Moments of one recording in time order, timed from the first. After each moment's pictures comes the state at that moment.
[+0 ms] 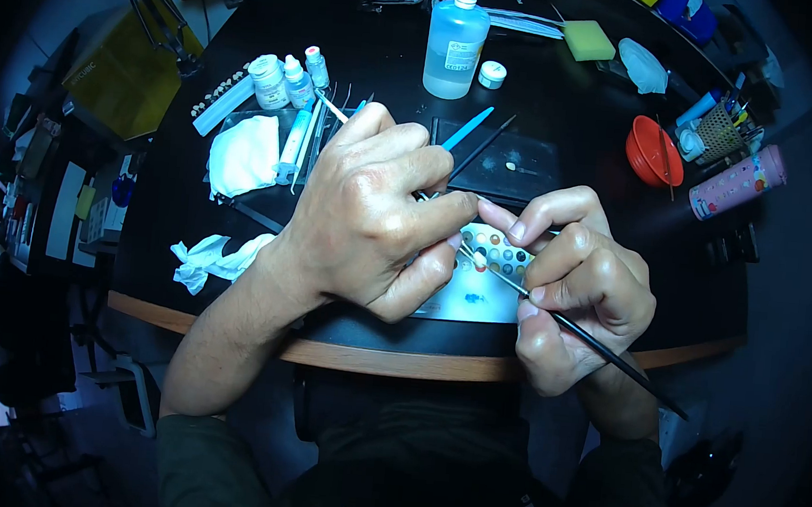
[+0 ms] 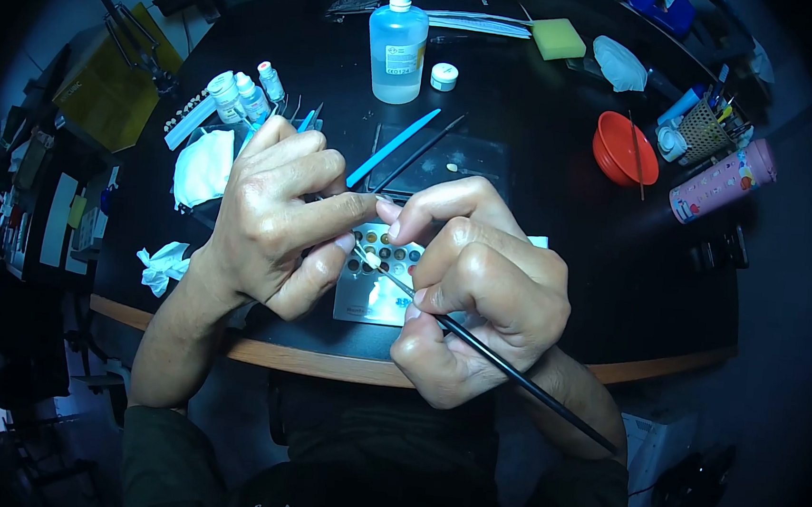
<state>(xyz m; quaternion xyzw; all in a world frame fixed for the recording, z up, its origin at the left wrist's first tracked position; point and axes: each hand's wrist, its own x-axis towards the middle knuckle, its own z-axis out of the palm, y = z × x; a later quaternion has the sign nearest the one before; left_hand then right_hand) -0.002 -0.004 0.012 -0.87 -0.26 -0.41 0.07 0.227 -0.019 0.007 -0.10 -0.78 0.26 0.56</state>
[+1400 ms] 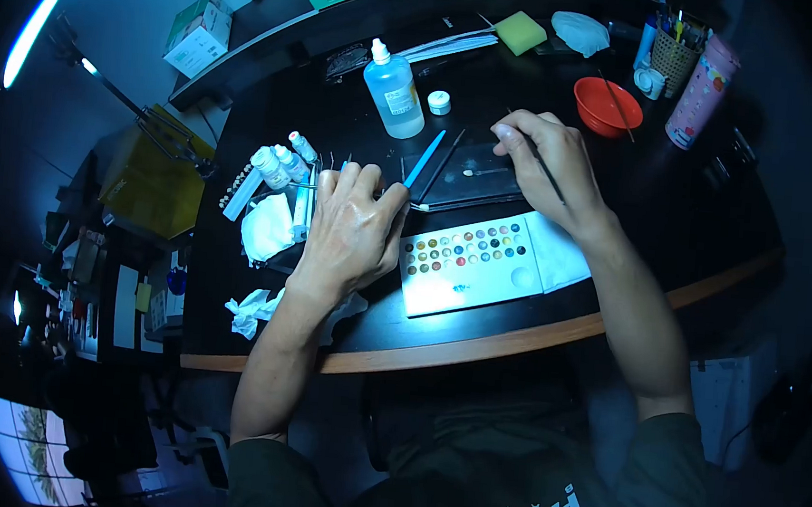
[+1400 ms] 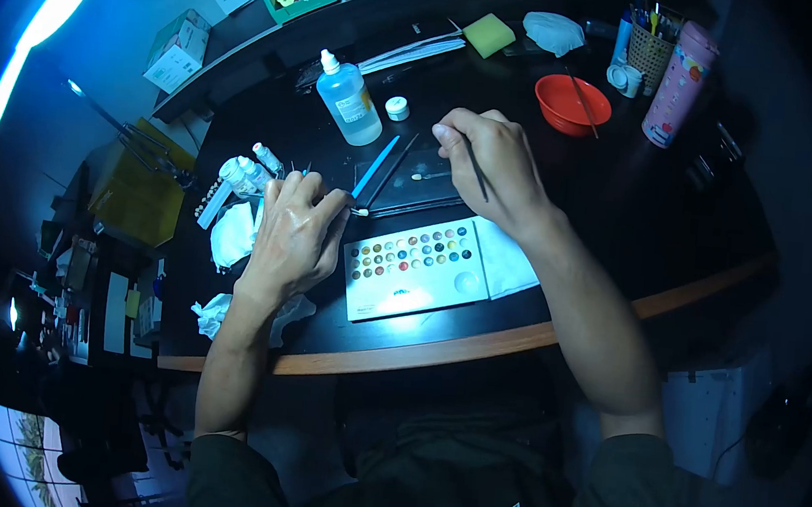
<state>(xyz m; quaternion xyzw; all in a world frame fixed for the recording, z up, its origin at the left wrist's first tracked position) 0.004 -0.002 -0.001 -0.87 -0.43 -0.18 0.12 0.277 0.045 -0.004 -0.46 -0.75 0.12 0.46</state>
